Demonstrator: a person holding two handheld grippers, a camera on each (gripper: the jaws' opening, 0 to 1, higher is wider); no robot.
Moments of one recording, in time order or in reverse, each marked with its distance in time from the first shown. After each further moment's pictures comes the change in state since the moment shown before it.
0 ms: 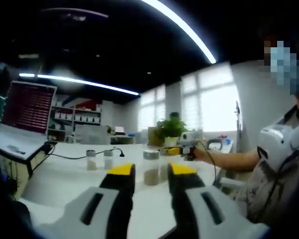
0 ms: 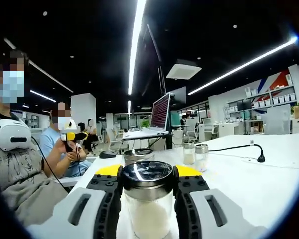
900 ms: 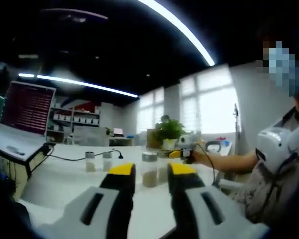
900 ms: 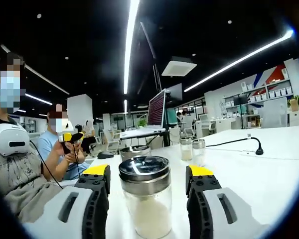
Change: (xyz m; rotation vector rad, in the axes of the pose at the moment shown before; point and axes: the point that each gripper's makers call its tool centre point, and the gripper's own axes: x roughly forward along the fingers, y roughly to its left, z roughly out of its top) left arm 0.000 -0.001 0.002 0.001 -0.011 -0.009; right arm 0.001 0.012 0.000 0.045 -0.037 -0.068
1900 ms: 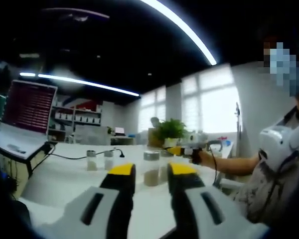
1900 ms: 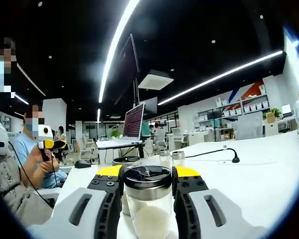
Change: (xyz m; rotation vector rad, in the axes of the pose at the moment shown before) left arm 0.000 0.004 -0.002 -0.002 0.008 0.014; right arm -0.006 -0.007 0.009 -0.057 -0.064 -0.236
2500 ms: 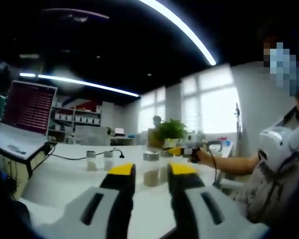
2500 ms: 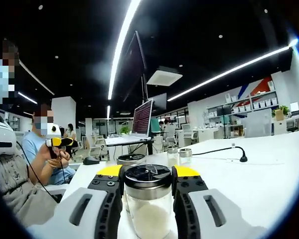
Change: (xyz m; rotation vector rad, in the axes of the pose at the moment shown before) left arm -0.001 0.000 0.001 0.002 -0.004 -0.003; right arm -0.001 -0.013 0.001 0.010 0.034 0.112
